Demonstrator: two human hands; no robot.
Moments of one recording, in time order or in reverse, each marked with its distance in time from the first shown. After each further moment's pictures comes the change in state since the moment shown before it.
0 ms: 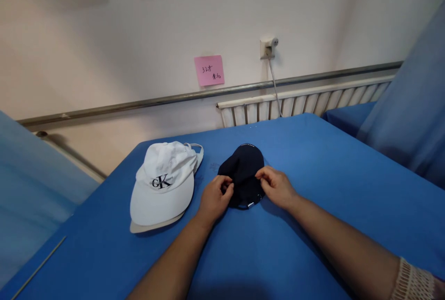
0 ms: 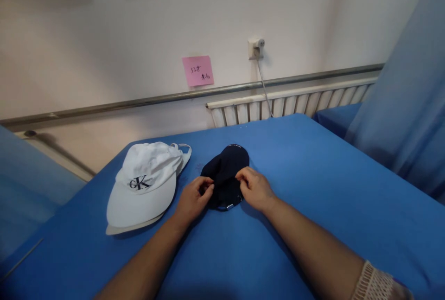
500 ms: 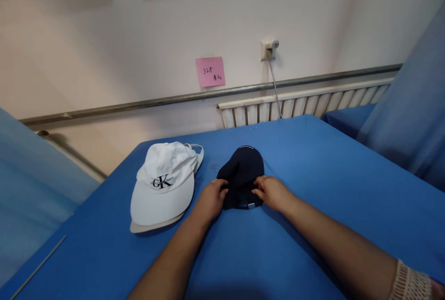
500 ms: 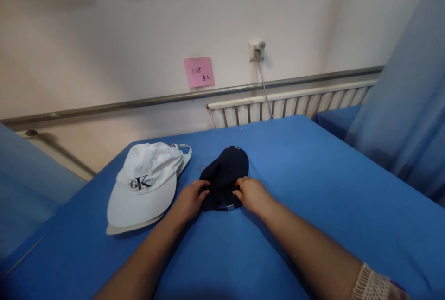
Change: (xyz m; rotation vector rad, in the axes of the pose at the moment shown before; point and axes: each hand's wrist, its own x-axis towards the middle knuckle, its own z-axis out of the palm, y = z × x) left_hand 0.002 -0.014 -0.008 0.223 -0.194 -0.052; right_hand 0.004 -0.006 0.008 -0.343 -0.319 0.123
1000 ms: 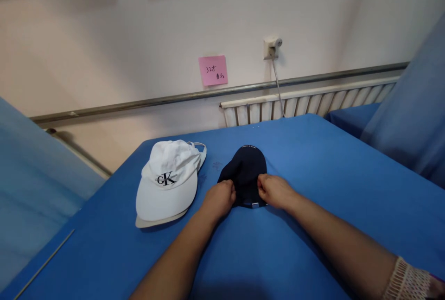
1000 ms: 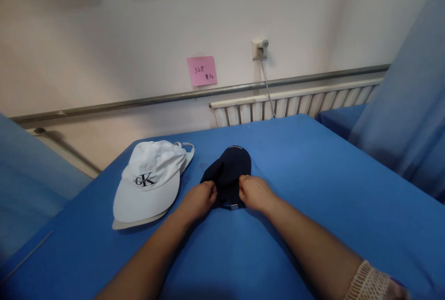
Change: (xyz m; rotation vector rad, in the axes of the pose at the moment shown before) left_hand -0.001 0.029 -0.004 0.371 -0.178 -0.029; right_hand -0.002 -0.003 -0.006 -0.120 -0.033 -0.034
